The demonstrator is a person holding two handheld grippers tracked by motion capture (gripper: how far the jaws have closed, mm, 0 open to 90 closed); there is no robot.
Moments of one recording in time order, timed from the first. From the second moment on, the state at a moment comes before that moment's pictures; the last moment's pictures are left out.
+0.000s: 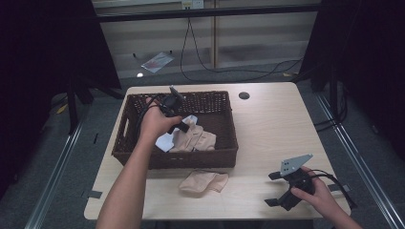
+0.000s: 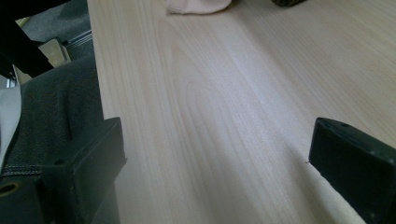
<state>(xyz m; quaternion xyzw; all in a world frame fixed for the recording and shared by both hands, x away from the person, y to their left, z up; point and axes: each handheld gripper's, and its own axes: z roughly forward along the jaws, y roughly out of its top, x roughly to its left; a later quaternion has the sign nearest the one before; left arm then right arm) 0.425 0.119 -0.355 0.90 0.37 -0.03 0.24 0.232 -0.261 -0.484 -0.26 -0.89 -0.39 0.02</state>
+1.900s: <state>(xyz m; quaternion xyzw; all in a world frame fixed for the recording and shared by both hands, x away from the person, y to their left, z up) 0.355 0.108 -0.323 0.93 0.26 -0.09 0.26 0.231 -0.261 -0.484 -0.26 -0.89 -0.39 0.02</state>
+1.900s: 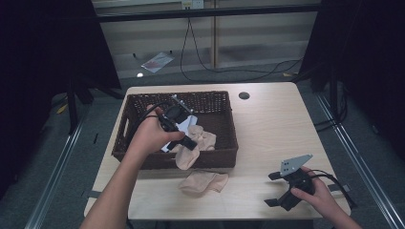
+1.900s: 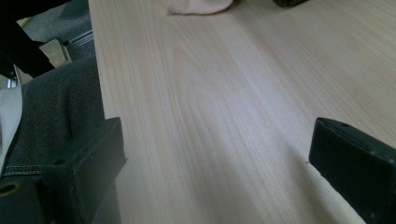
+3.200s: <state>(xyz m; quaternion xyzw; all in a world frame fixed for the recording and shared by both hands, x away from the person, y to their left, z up) 0.320 0.091 -0.379 0.94 0.22 -0.10 0.23 0.232 -0.261 -0.484 -0.26 -0.89 -0.39 0.02</state>
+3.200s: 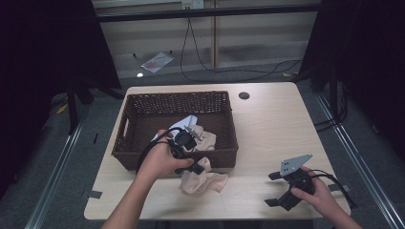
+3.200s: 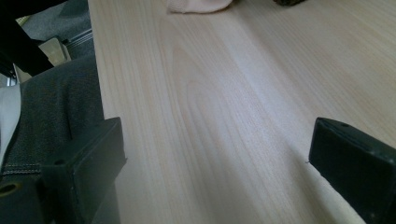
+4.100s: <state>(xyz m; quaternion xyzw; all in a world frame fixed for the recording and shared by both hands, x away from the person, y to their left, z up) 0.295 0.121 -0.408 0.93 0.24 -0.08 0.28 0.232 -0.260 -0.485 -0.26 -0.89 -0.38 0.02</state>
